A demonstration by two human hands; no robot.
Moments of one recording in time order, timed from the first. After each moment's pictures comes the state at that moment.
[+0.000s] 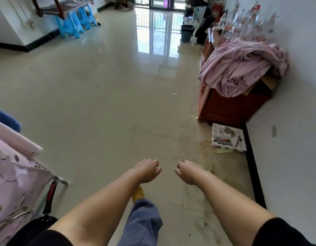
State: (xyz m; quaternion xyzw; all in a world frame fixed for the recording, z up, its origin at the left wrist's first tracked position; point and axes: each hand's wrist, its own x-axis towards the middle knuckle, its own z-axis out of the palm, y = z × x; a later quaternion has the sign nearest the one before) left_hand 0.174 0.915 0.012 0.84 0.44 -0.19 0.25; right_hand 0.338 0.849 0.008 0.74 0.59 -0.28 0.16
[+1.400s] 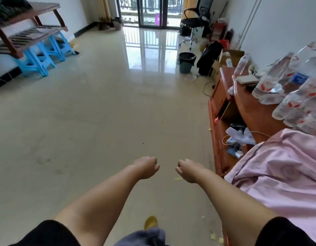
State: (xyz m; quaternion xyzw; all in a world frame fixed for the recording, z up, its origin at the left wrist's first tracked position) left_hand 0.630 1.949 0.033 0.86 0.43 -0.20 0.21; right_hand 0.795 1.864 0.030 0.76 0.58 -0.27 0.12
